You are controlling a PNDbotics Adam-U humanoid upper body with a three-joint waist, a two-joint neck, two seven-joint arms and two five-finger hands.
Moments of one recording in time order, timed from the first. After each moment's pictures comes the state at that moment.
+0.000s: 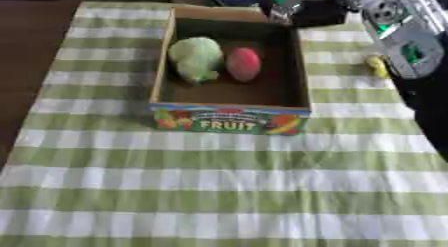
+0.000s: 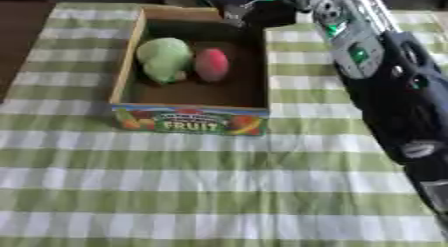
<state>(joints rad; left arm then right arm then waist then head) -0.48 0.63 0.05 -1.98 -0.15 -0.02 0.57 -1.07 -0.59 0.17 -1.39 0.64 -0.10 0.42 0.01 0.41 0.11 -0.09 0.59</state>
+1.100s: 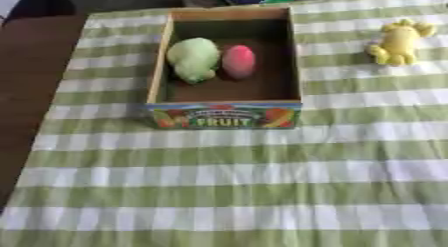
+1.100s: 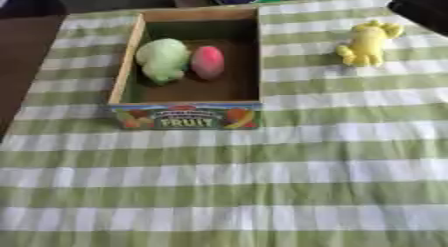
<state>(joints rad) -0.40 0.59 0.09 -1.98 -0.16 0.00 0.62 -0.58 -0.86 0.00 -1.79 0.58 0.14 0.08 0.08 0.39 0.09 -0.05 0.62</state>
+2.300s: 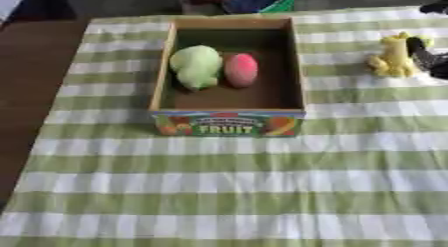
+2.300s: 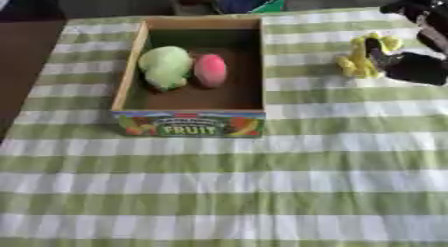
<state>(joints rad) -0.41 0.58 0.09 -1.98 -0.16 0.00 0.62 -0.59 -0.88 0.04 -1.49 0.72 -0.02 0.21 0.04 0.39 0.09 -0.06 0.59</state>
